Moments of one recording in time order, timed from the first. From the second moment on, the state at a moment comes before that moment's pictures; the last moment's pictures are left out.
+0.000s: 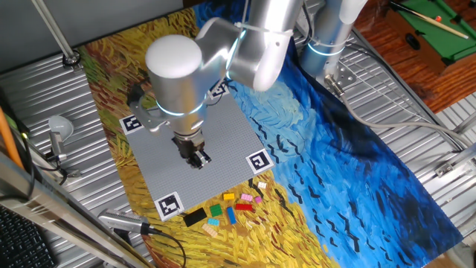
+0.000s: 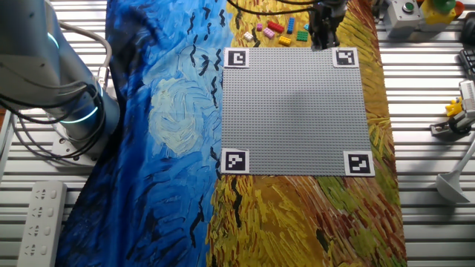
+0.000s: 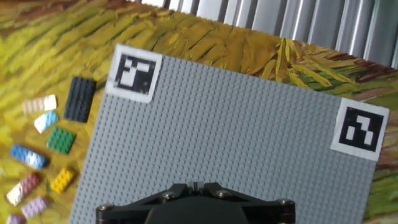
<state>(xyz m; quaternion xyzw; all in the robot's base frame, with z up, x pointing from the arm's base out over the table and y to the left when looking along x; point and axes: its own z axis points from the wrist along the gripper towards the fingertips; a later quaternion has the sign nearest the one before) 0.555 0.176 0.102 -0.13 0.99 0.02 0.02</state>
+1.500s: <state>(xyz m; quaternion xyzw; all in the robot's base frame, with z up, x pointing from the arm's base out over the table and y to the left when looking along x) 0.594 0.249 0.067 -0.13 0.99 0.04 0.01</state>
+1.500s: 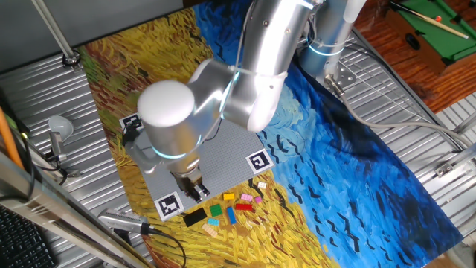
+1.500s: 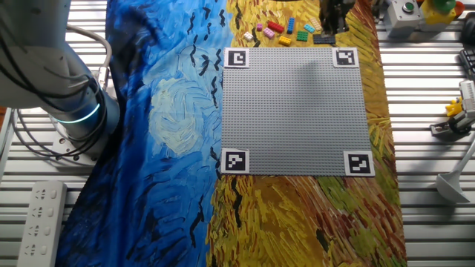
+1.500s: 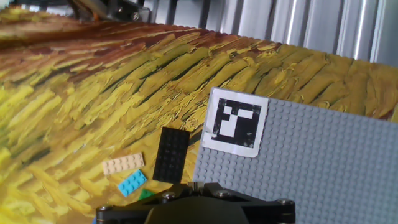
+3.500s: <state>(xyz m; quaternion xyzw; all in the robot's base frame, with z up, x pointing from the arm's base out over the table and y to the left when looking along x) 0.601 0.282 0.033 -0.06 1.00 0.05 0.03</state>
